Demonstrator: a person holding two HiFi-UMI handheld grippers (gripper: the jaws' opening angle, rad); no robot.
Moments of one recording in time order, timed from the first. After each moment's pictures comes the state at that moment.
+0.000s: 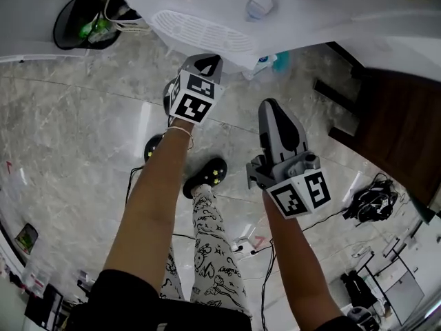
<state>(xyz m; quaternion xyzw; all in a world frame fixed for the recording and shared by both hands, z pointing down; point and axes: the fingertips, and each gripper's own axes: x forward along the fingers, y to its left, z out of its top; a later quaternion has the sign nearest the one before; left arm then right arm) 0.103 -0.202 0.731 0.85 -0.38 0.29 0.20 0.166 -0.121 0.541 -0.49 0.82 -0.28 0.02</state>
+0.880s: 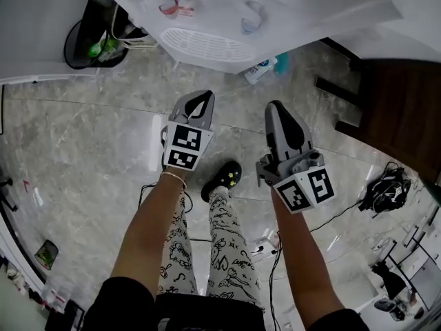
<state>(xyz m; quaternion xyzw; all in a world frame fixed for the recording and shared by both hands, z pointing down) 0.062 -0.128 0.671 0.87 -0.38 0.24 0.19 0.161 -0.112 0.510 -0.52 0.82 -0.24 0.02</state>
